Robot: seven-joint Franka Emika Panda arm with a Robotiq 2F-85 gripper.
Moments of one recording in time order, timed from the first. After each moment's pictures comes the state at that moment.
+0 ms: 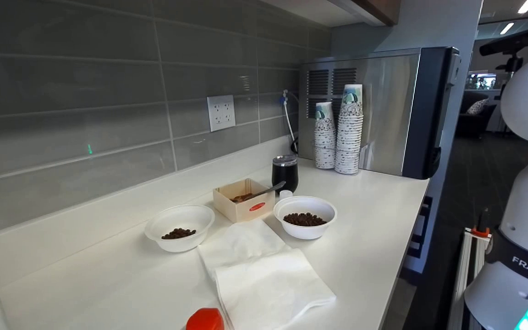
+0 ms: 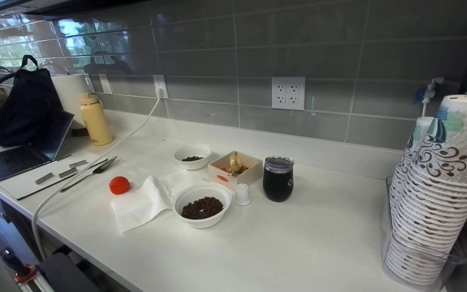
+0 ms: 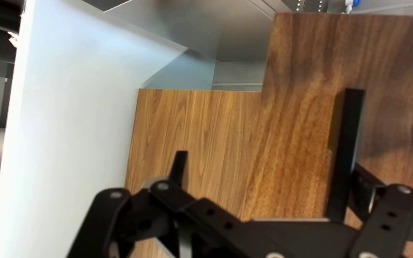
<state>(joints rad) -0.52 -1.40 -0.30 -2.47 -0.41 2.36 -0.09</state>
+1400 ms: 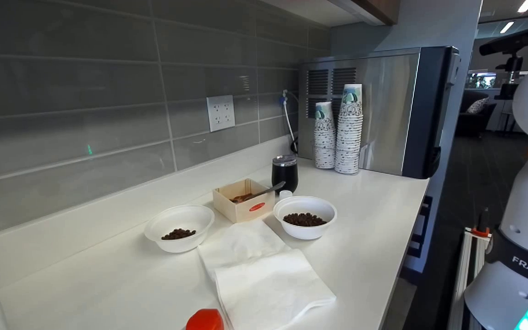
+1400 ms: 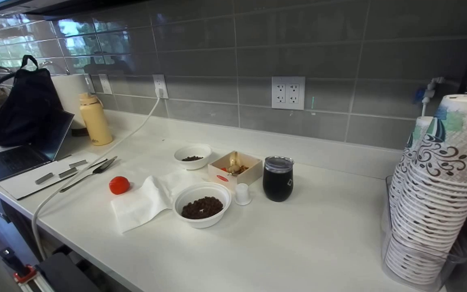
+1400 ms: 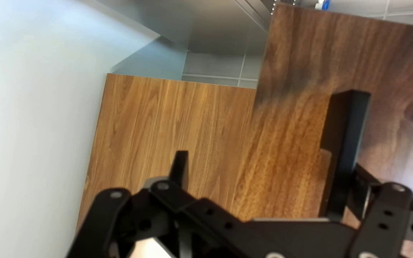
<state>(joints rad) -0.39 -1.47 -0.35 -2.45 -0.42 2.30 -0.23</state>
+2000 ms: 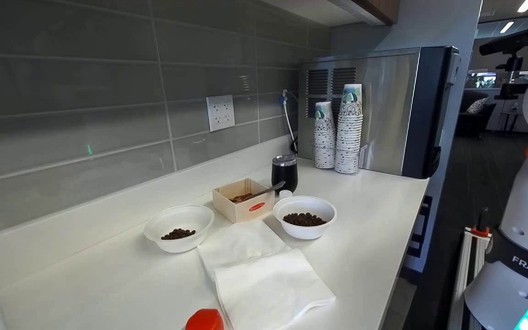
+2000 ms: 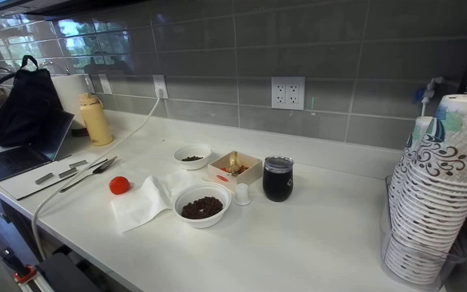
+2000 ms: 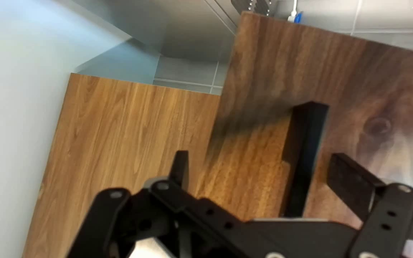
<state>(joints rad) -0.31 -1.45 -0.35 -2.45 -0.42 2.27 -0.26</state>
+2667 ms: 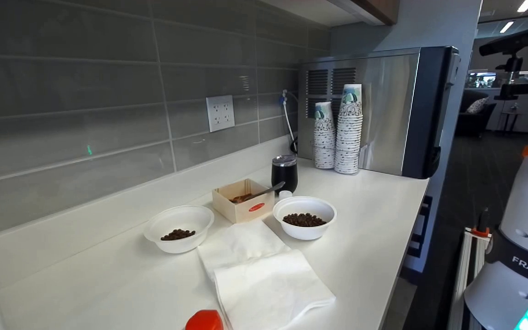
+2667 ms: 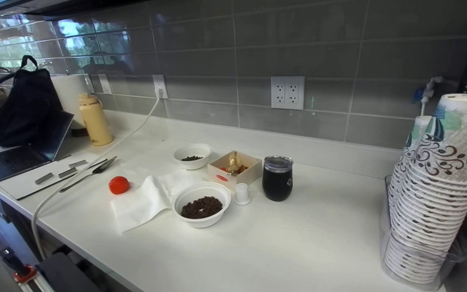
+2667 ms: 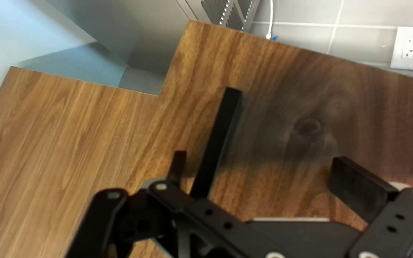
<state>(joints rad) -0.22 -1.18 -0.29 -2.35 -0.41 2.28 -0.25</state>
